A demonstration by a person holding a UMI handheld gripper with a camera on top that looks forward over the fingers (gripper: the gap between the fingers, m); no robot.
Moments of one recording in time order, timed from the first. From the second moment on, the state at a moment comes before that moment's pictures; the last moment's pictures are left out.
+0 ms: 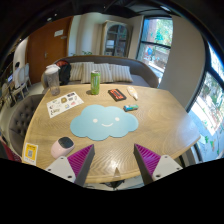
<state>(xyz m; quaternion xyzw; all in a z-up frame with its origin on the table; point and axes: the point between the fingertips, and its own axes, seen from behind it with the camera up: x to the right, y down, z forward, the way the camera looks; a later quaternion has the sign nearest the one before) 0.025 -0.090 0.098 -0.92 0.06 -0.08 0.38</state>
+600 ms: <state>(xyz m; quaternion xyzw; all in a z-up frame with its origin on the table) -0.109 -0.095 0.024 -0.92 0.01 0.00 0.39</state>
